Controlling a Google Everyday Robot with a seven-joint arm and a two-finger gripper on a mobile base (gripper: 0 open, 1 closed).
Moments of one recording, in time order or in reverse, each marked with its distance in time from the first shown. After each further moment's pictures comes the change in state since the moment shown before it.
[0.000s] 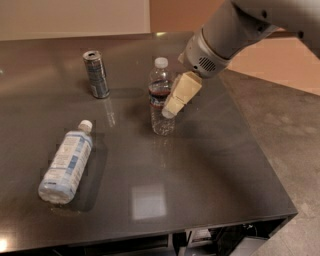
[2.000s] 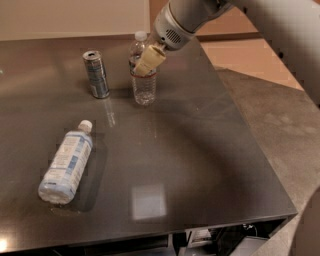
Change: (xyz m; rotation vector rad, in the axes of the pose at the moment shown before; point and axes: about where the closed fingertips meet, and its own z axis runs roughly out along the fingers) arm -0.081 -0.064 0.029 0.020 -0.114 -0.062
